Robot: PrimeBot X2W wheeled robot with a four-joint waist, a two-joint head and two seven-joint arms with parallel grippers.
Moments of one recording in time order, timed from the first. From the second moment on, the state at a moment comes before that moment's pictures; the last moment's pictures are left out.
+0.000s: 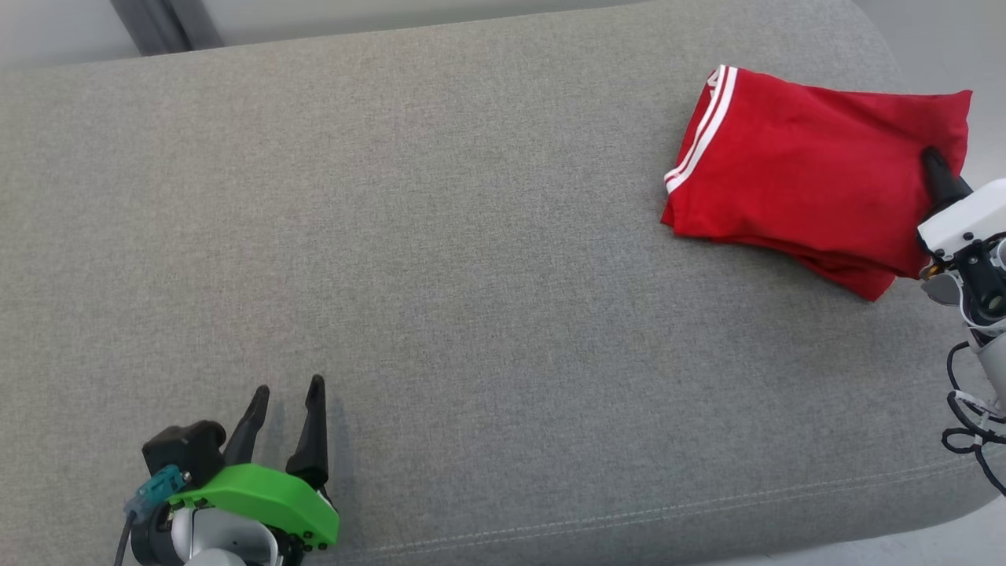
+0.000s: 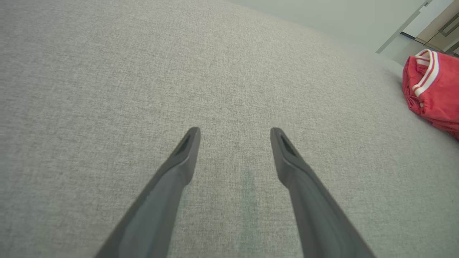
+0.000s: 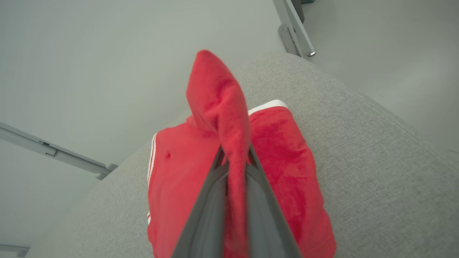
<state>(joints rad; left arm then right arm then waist) -0.06 0.17 -0.35 0.20 -0.67 0.08 -0.17 -0.69 -0.45 0.46 0.87 1.21 0.06 -0.07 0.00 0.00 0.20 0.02</state>
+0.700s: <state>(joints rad) -0.02 0.18 -0.34 0.02 -0.61 0.10 -0.19 -0.72 -0.46 0.44 0.96 1.16 0.01 -0.20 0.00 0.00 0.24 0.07</state>
